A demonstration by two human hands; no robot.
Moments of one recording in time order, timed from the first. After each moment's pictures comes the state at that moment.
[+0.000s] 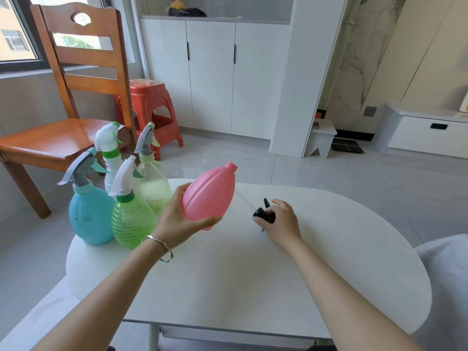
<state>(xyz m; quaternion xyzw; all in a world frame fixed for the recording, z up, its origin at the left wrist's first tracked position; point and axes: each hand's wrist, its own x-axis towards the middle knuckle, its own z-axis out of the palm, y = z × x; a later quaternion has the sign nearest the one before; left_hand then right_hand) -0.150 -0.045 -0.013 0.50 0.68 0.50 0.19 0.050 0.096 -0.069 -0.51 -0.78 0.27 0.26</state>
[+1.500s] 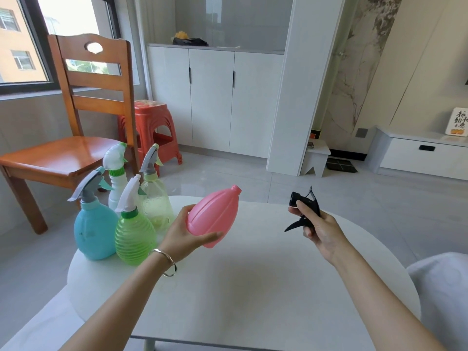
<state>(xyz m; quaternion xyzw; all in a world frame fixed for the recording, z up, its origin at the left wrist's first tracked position) -0.150 -0.039 -0.018 0.49 0.67 0.50 0.24 0.122 0.077 0.021 -0.43 -0.48 0.63 0.43</state>
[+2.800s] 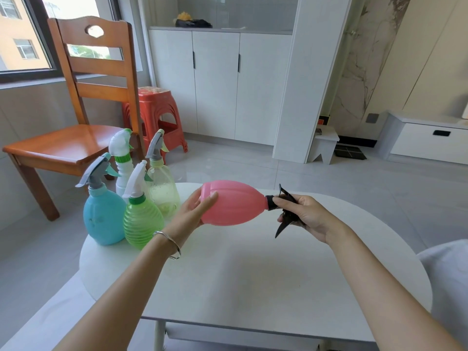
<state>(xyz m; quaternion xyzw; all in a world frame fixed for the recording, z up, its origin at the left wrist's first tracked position) -0.144 -0.043 -0.003 0.43 0.53 0.59 0.43 0.087 0.069 0.026 -0.39 -0.63 0.62 0.25</state>
